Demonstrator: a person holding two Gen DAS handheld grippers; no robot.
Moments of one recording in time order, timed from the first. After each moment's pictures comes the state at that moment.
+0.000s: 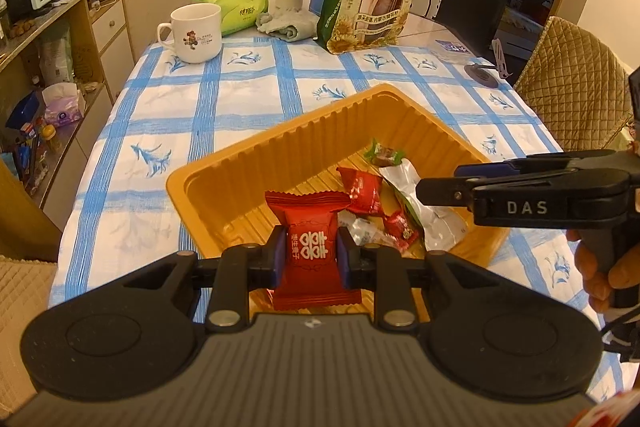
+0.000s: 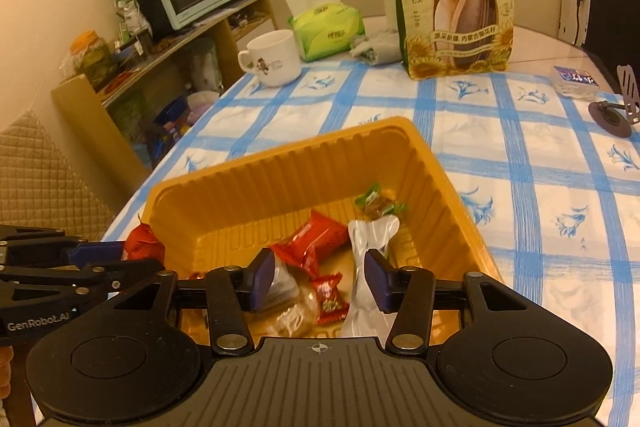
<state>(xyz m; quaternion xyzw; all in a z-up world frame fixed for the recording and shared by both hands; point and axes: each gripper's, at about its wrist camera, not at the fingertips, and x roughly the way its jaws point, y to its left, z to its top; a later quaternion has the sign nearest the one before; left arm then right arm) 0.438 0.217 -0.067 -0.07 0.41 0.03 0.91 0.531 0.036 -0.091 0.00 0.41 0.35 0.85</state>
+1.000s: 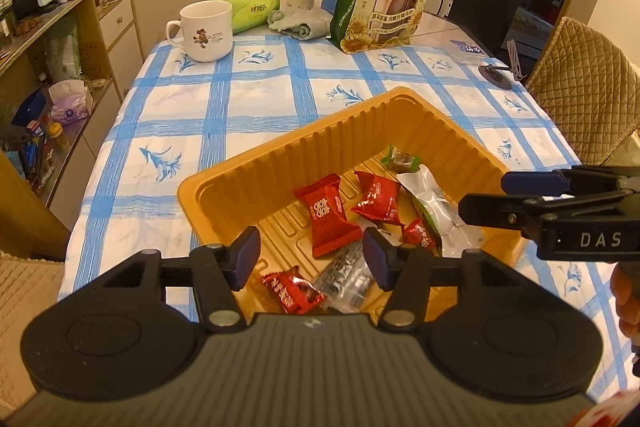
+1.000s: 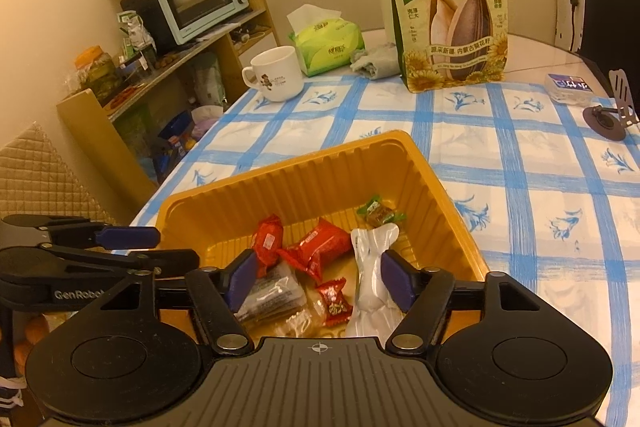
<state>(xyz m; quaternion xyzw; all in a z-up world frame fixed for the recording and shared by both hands) 0.441 0.226 -0.066 -0.07 0.41 0.04 0.91 0.515 0.023 -0.079 0.01 0.39 0.35 0.85</state>
